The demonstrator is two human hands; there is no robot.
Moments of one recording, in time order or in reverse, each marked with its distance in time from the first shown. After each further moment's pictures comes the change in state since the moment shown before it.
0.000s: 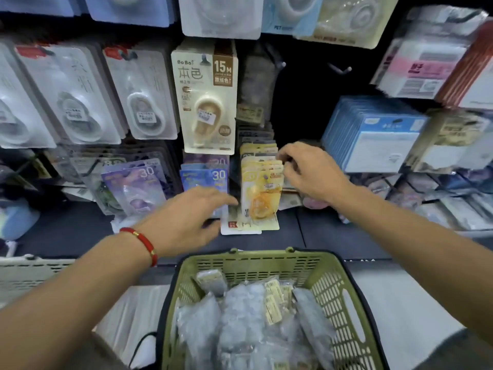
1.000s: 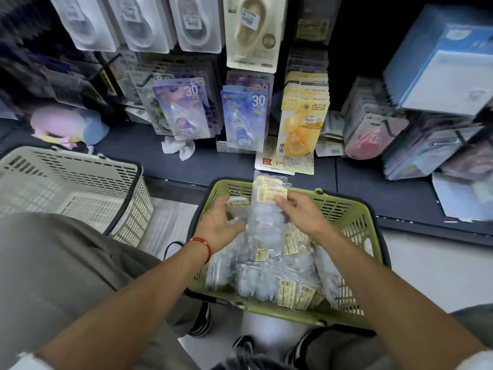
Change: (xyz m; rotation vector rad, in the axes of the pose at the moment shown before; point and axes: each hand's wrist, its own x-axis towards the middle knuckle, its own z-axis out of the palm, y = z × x) left_hand -0.087 0.040 0.191 -0.736 0.118 -0.878; right_hand -0.162 -0.049 0.156 1.000 -0.490 0.459
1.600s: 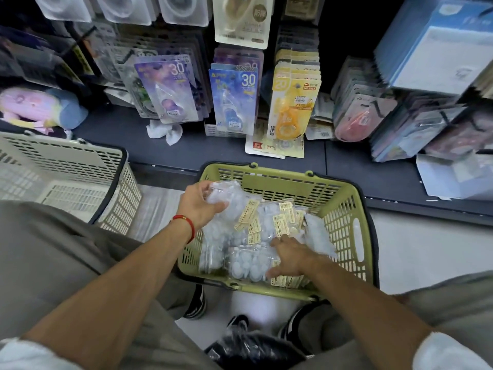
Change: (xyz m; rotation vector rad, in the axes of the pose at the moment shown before) left_hand 0.012 -0.015 -0.013 -0.234 0.116 -0.055; right_hand -0.060 0.087 0.039 -0.984 -0.507 0.289
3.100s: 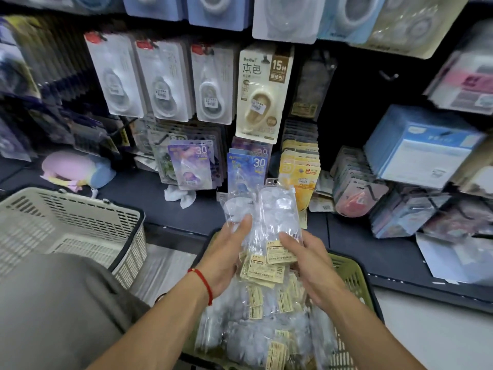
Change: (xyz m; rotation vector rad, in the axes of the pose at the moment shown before) left_hand -0.046 0.109 0.002 -0.717 -0.314 -0.026; right_hand -0.083 -0.053 -0.146 1.489 0.556 -0.332
